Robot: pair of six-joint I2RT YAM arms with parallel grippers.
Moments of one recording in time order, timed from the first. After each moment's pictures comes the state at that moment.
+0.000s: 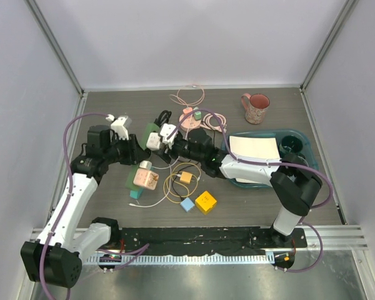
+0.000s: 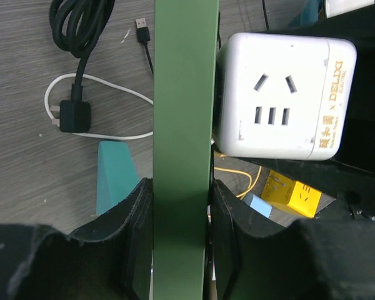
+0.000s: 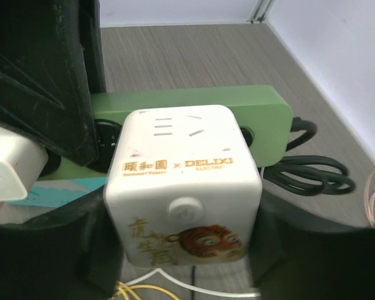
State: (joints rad) left arm -0.16 0.97 0.87 -0.55 0.44 -0.22; right arm 0.91 1.69 1.05 0.54 -0.21 -0.29
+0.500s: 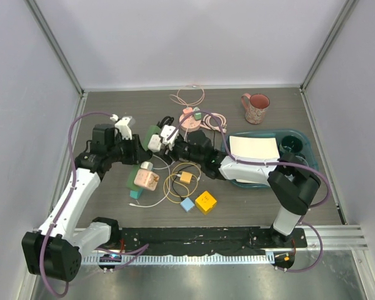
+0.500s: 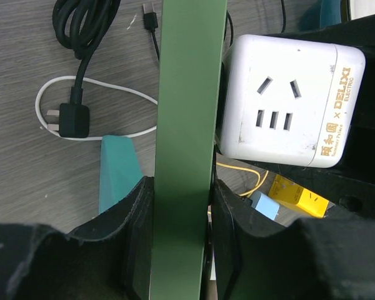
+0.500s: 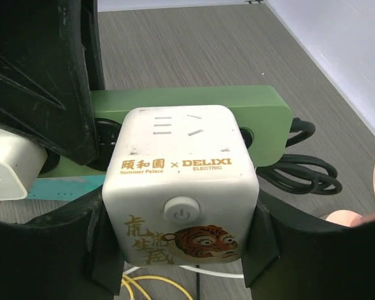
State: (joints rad) left arm -0.17 1.02 0.87 -0.55 0.40 -0.21; right arm 0.91 1.71 1.04 0.54 -0.18 -0.28
